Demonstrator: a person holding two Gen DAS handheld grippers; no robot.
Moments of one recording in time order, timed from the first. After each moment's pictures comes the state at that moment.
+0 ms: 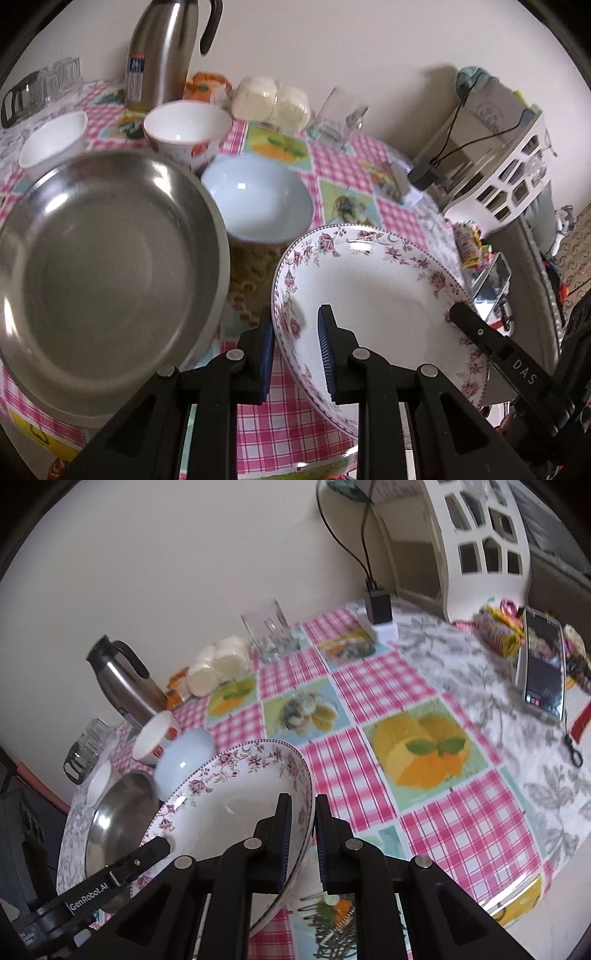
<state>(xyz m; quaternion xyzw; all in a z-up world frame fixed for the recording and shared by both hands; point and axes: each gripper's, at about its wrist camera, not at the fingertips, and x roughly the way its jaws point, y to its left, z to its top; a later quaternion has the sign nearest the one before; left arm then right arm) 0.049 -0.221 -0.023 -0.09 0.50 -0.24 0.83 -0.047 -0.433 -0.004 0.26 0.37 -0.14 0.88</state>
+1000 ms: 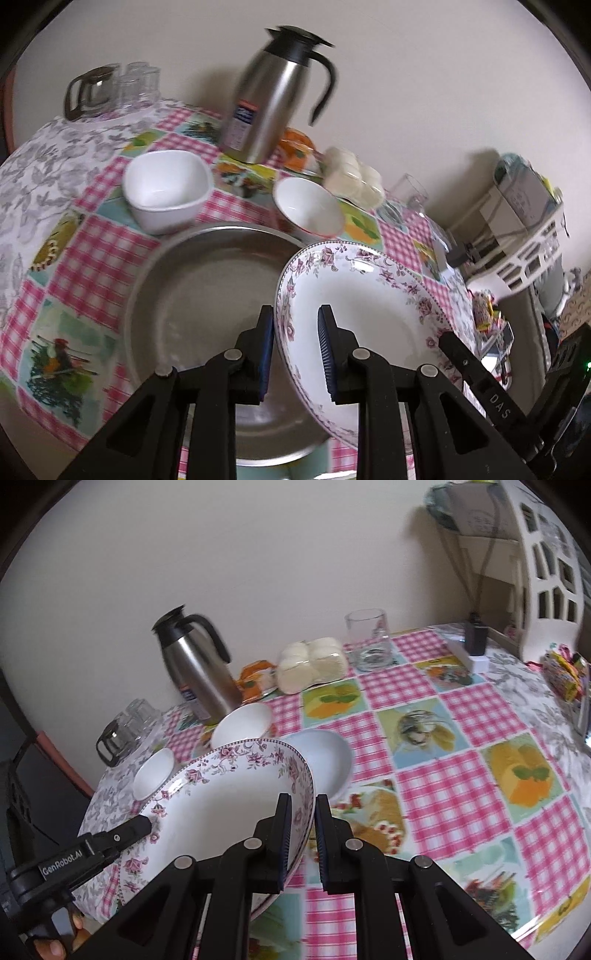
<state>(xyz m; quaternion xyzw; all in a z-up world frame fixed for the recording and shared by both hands) 0.100 -0.076 0.011 -0.16 0.46 -0.17 0.85 0.023 -0.304 0.024 0.21 0.35 -0.08 0.91</state>
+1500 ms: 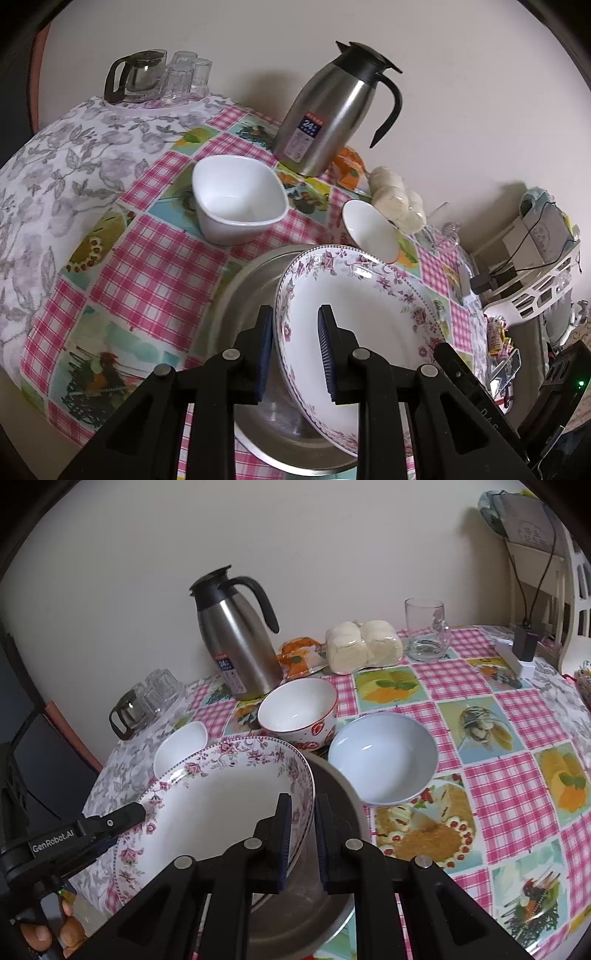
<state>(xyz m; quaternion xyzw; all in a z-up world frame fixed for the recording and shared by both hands) 0.123 -0.013 -0.002 -0.19 0.47 -0.13 0.85 0.065 -0.241 0.010 0.18 0.38 -0.04 0.91</state>
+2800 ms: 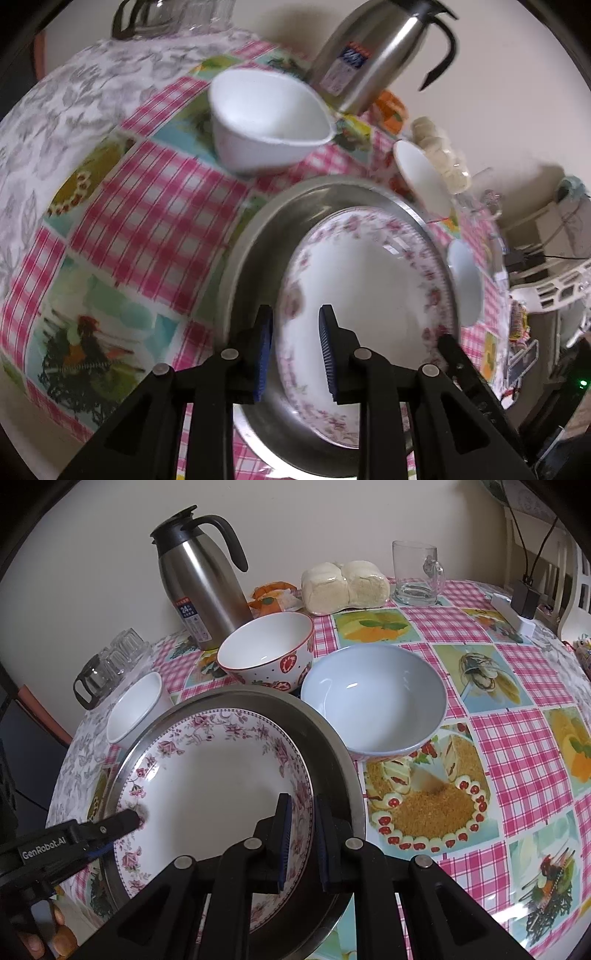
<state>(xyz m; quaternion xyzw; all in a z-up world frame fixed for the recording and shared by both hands) 0.137 -0.023 -0.067 -0.18 0.57 -0.09 0.80 0.086 -0.245 -0.047 0.19 0.46 -0.07 0.87</state>
